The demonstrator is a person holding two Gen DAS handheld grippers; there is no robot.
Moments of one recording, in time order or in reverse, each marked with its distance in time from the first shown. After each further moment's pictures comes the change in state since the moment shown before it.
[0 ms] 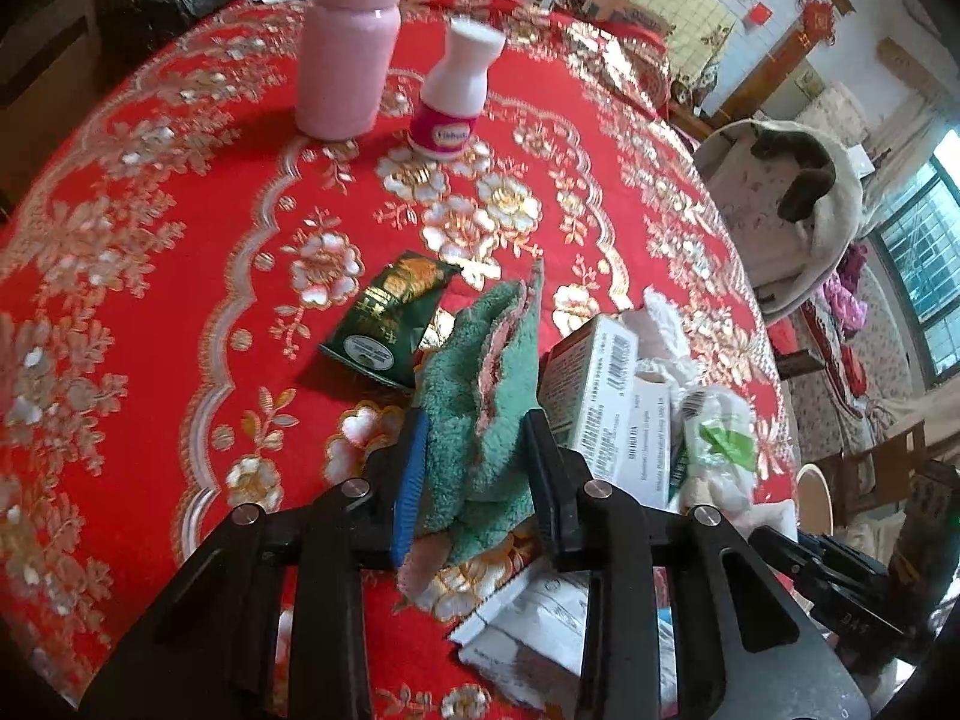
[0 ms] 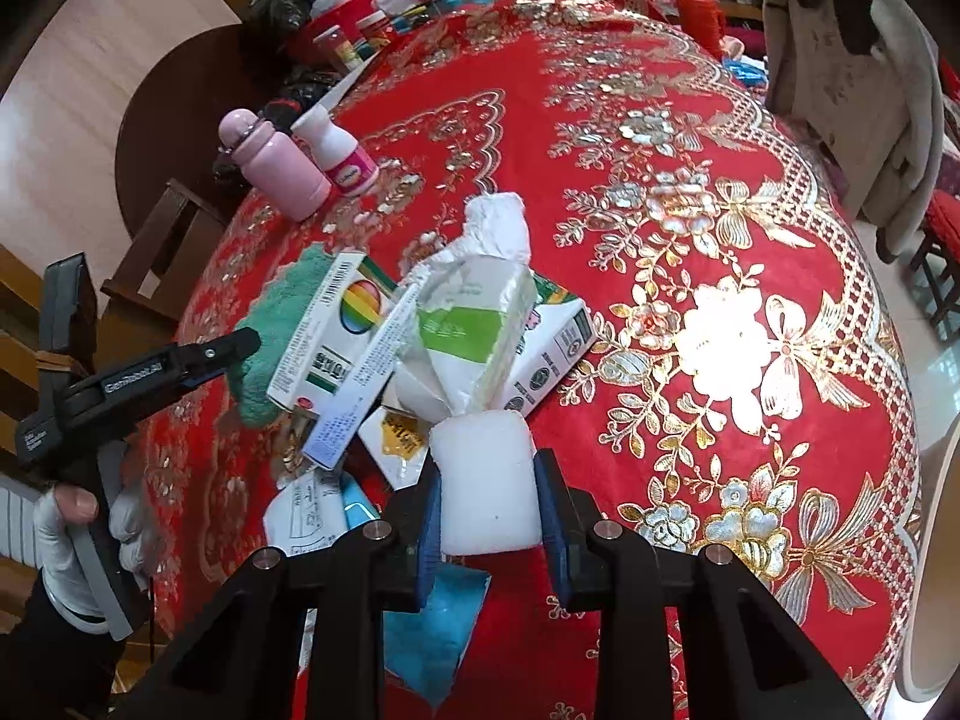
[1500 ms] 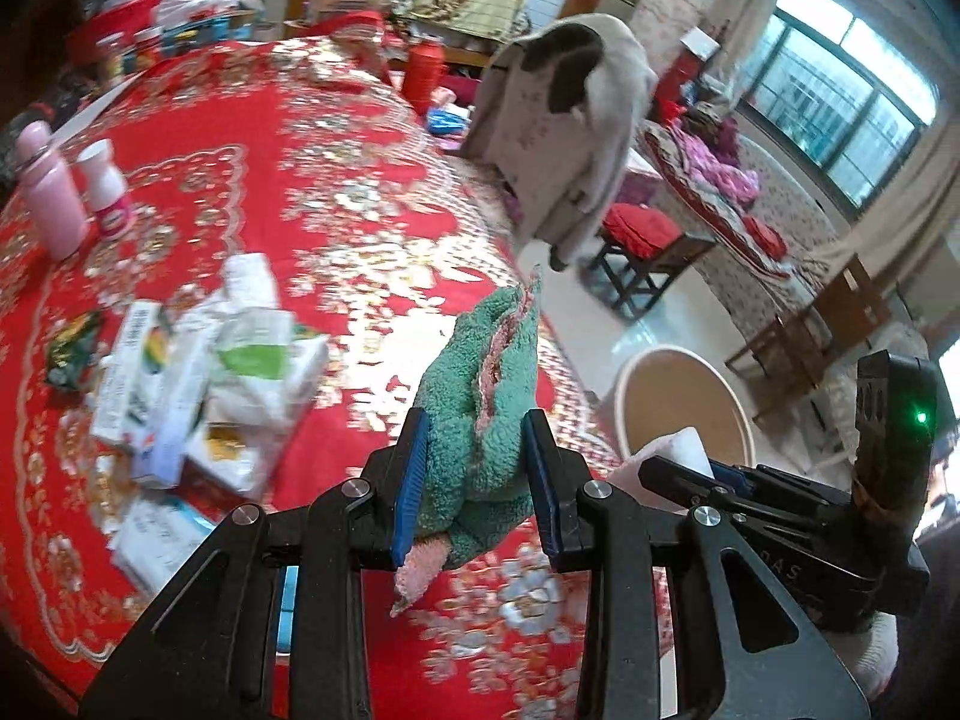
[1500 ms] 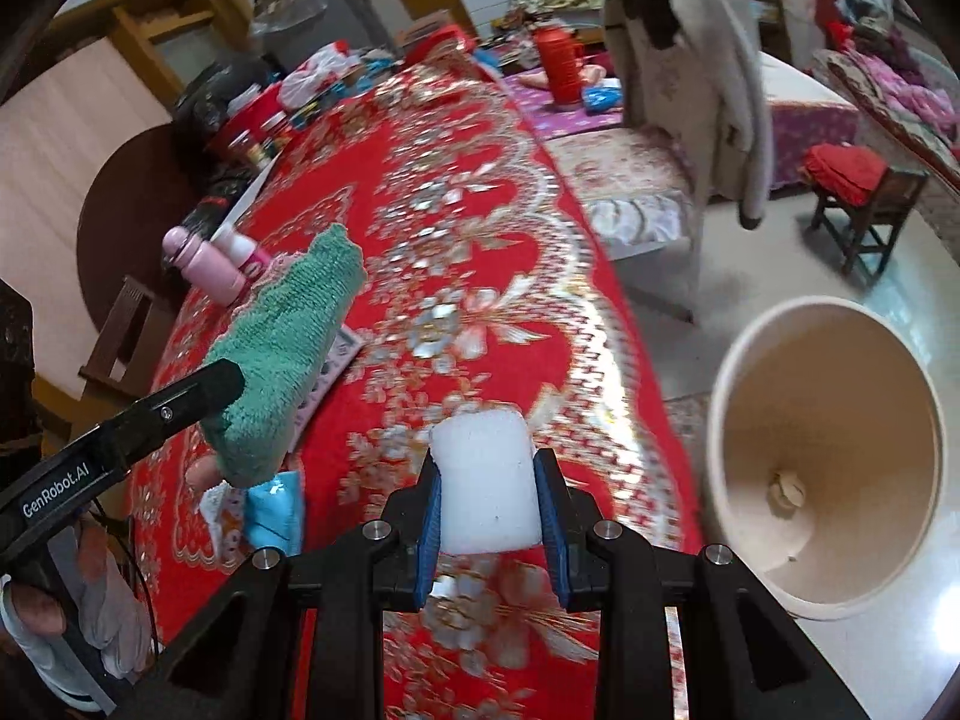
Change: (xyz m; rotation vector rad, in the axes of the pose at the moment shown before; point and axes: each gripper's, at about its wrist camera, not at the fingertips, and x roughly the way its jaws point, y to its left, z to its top) left arm -0.021 -0.258 -0.098 0.388 0.004 -0.175; right arm -0.138 -0.131 -0.075 0.196 -0.153 -0.129
